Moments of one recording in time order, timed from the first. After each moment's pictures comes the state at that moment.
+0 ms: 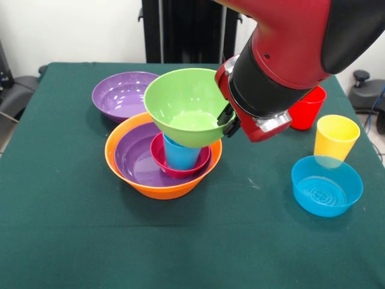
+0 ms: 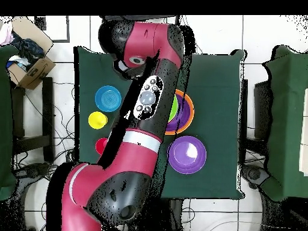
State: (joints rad) arm 0.02 0.04 -0.75 0.47 0.45 1.56 2.51
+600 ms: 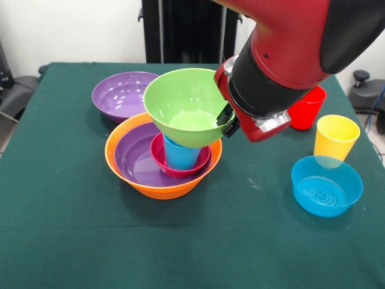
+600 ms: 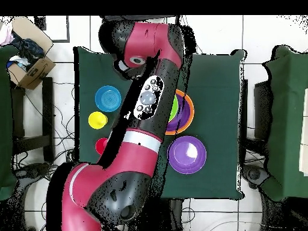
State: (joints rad) arm 0.01 0.04 -0.75 0.47 0.45 1.56 2.51
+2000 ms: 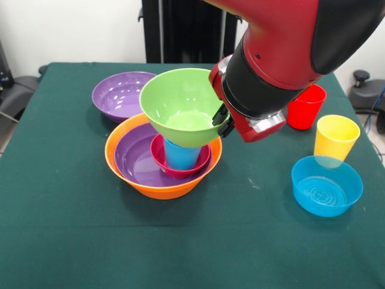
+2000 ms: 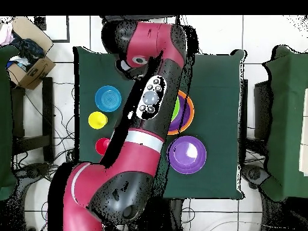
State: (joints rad) arm 0.01 0.04 -0.75 0.47 0.45 1.56 2.51
